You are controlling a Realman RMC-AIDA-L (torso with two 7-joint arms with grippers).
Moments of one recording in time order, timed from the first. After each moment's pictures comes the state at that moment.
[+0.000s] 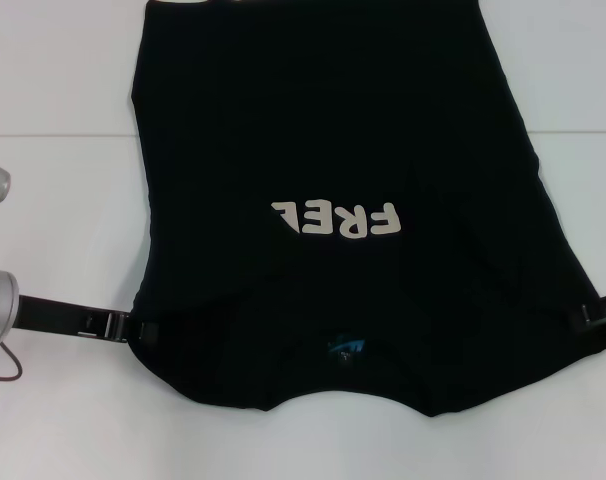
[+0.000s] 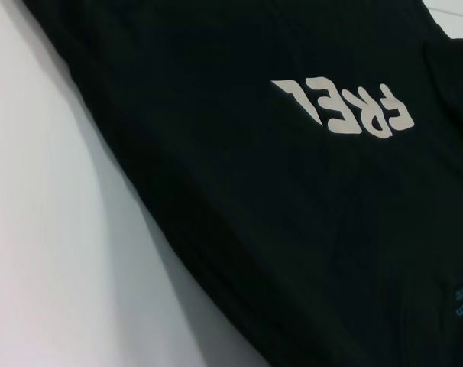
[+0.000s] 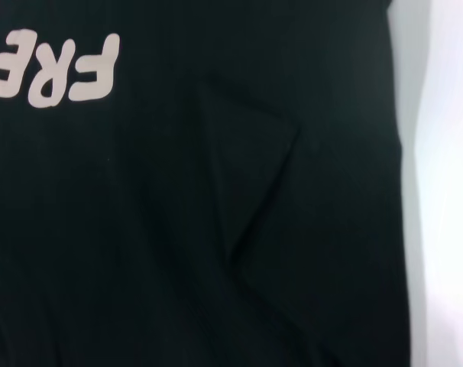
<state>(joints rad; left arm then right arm) -0.56 -2.06 0.74 0.86 2.44 1.43 -2.24 0.73 1.90 -0.73 -0.69 -2.69 -1.41 2.47</state>
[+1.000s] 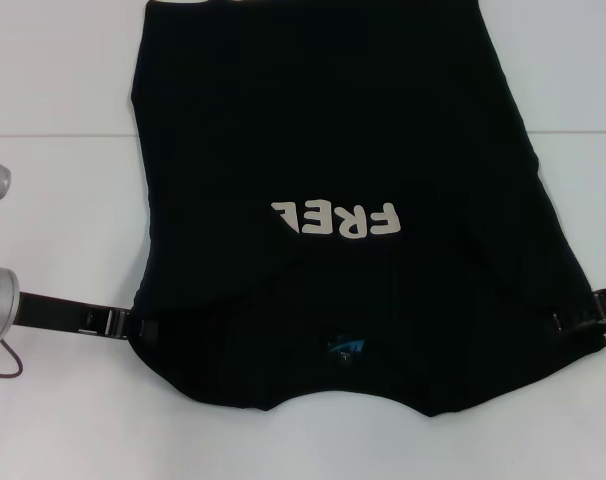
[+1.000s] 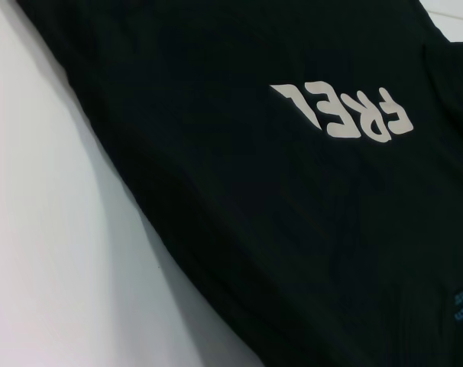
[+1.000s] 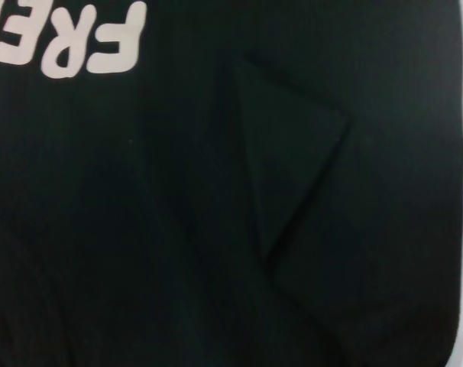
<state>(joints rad) -0.56 -2.06 0.74 0.86 2.44 1.43 -2.25 0.78 1.92 -0.80 -0.62 -2.69 -1.35 2.48</state>
